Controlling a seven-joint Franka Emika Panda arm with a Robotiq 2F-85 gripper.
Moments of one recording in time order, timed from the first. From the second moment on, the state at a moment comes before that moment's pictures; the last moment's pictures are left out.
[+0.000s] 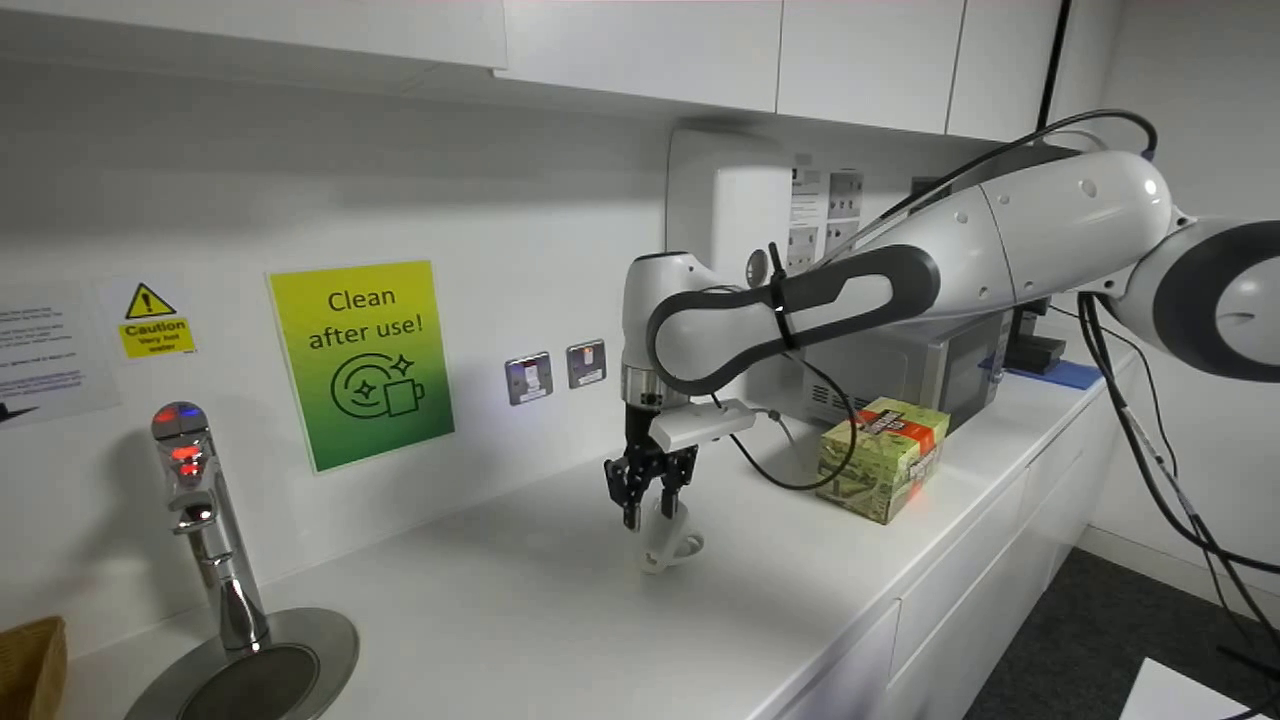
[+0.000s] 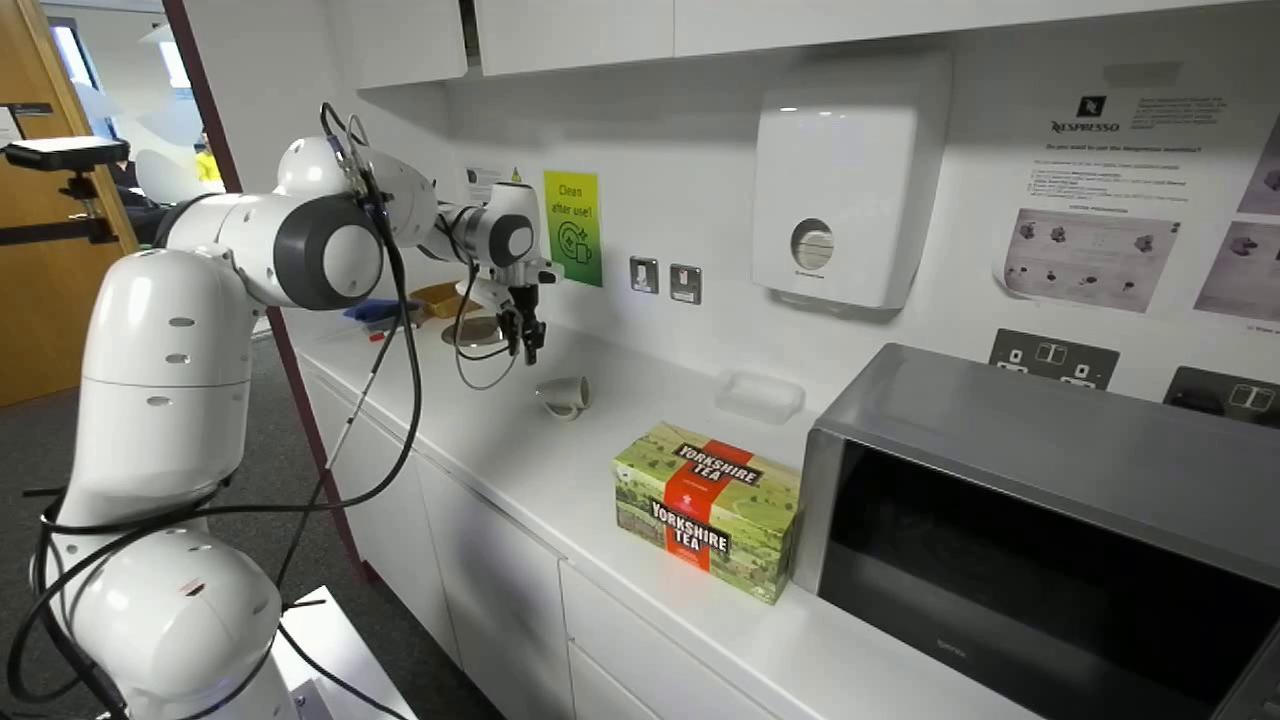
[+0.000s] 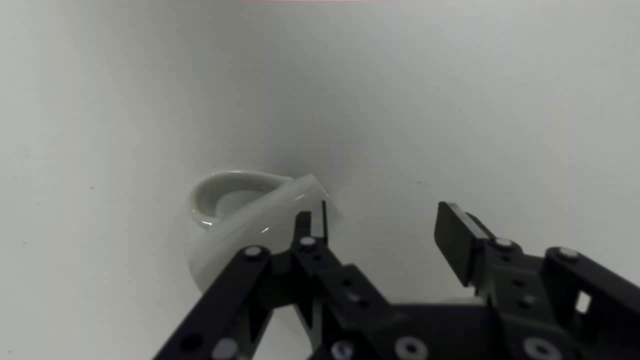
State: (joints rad) arm 0.29 0.39 0.15 -1.57 0.02 1.99 0.43
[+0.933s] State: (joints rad) arm 0.31 0.20 0.15 -1.81 -0.07 1.99 0.47
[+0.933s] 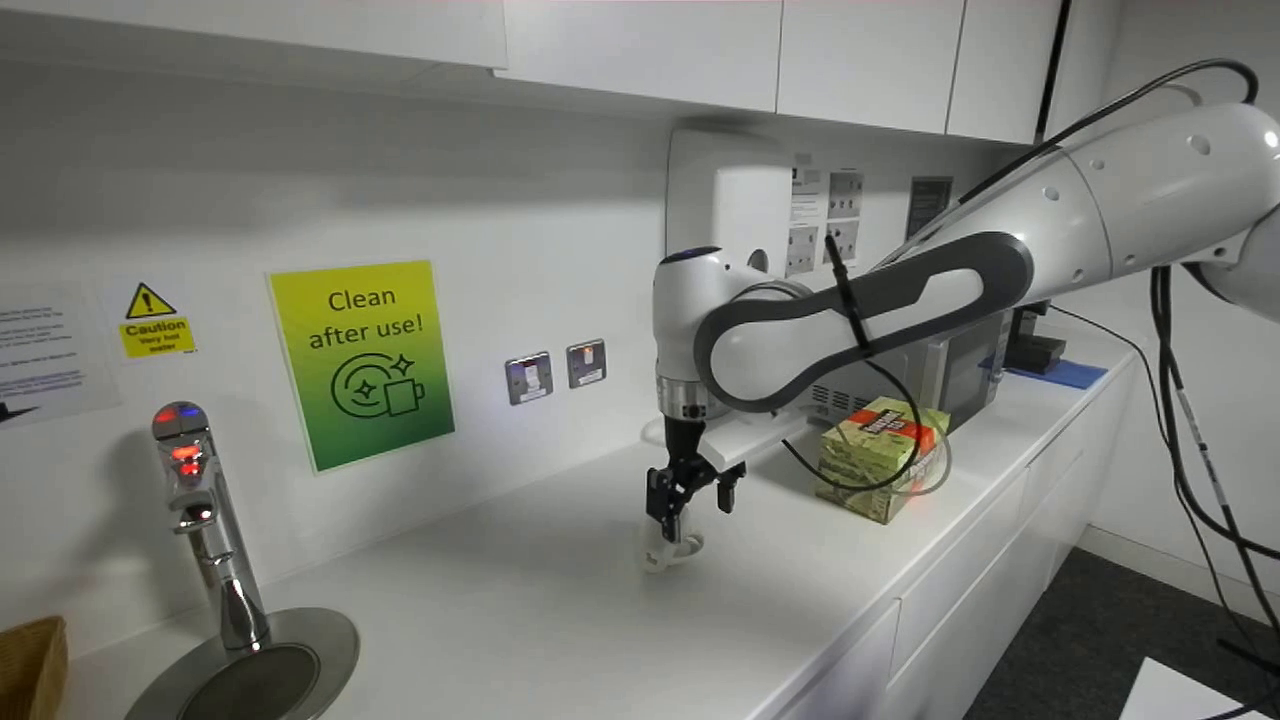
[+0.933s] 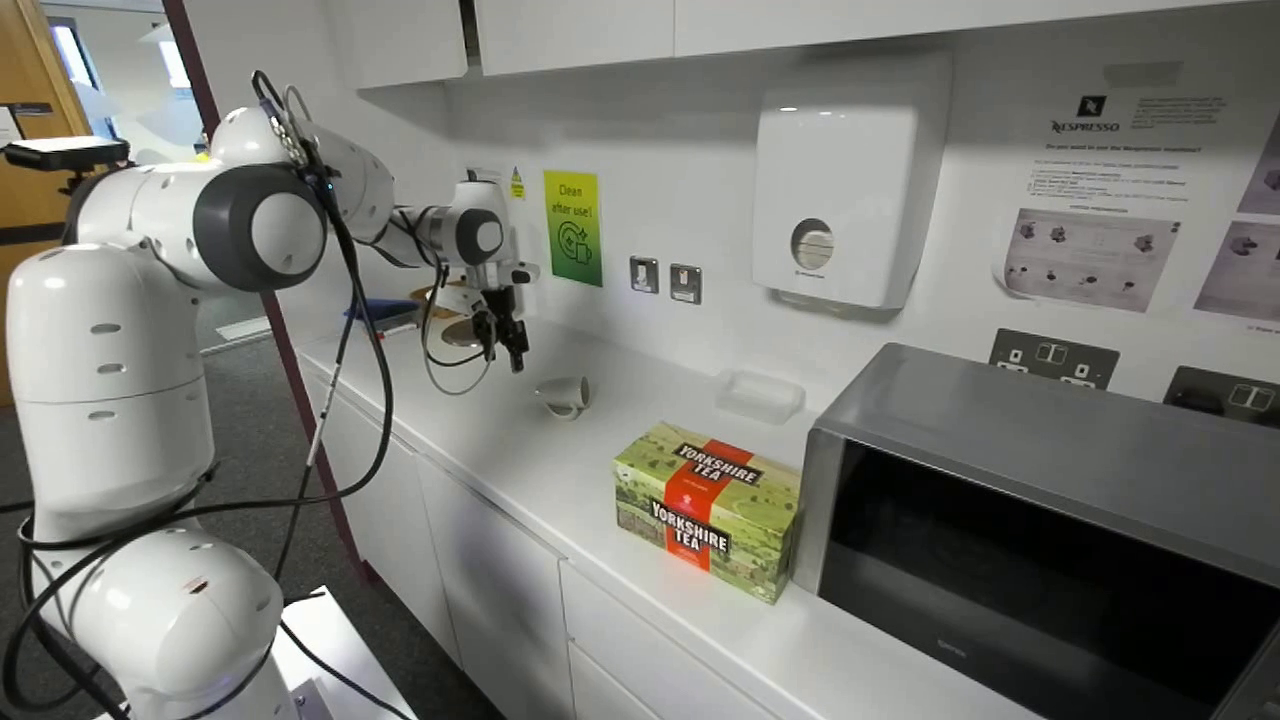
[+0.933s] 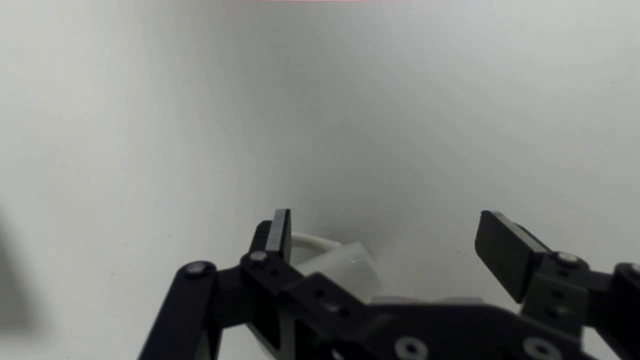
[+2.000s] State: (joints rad) arm 0.30 0.16 0.15 -1.86 -0.07 1.99 0.48
